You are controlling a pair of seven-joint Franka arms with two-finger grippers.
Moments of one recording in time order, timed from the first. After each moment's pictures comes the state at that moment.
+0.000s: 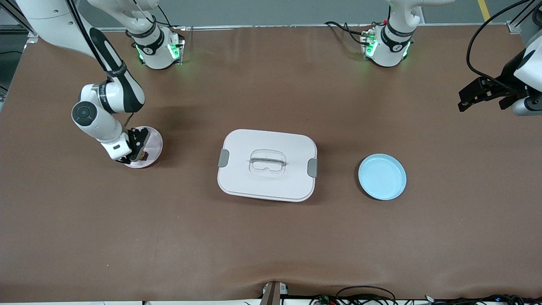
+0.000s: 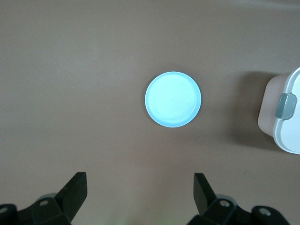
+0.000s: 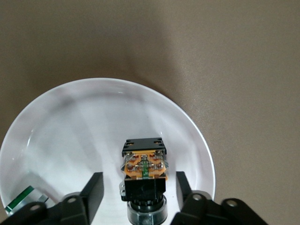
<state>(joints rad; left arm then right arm) -0.06 0.02 -0.05 -1.47 0.02 1.49 -0.13 -0.07 0.29 0.03 -2.42 -0.17 2.69 -1.17</state>
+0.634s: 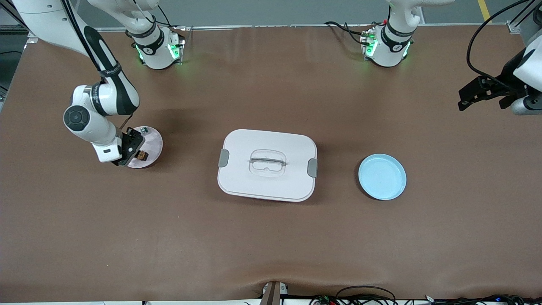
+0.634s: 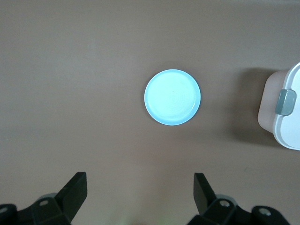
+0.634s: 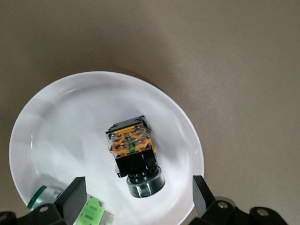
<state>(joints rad) -0.05 0.02 -0.06 -1.47 0.02 1.48 -0.12 -0.08 0.27 0.02 -2.36 -0.17 2.55 -0.87</state>
